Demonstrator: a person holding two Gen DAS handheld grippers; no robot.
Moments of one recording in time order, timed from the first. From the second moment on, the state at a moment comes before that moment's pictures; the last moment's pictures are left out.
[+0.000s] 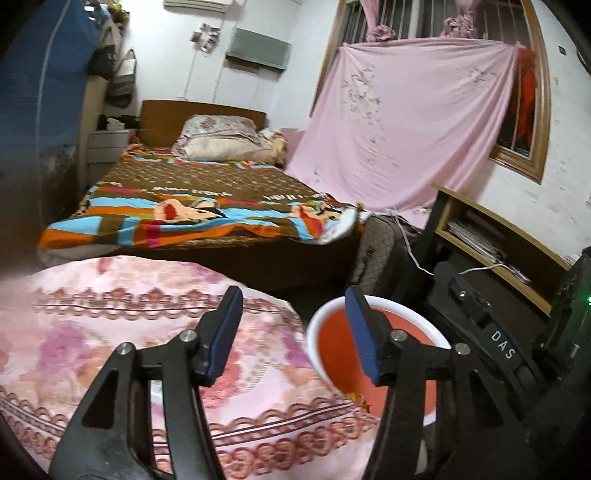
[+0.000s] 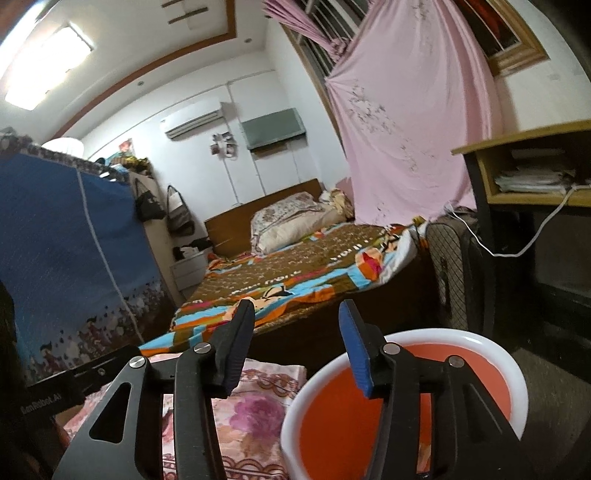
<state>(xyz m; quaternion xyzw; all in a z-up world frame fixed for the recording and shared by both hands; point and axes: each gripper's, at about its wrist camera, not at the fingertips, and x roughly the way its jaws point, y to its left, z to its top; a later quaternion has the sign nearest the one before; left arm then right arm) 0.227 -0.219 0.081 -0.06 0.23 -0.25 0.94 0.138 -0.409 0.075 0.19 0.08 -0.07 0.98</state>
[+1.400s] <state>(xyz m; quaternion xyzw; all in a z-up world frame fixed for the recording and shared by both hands) 0.185 -0.048 0.063 -0.09 0.11 -0.03 0.99 0.171 -0.272 0.079 0.07 0.11 0.09 0.99</state>
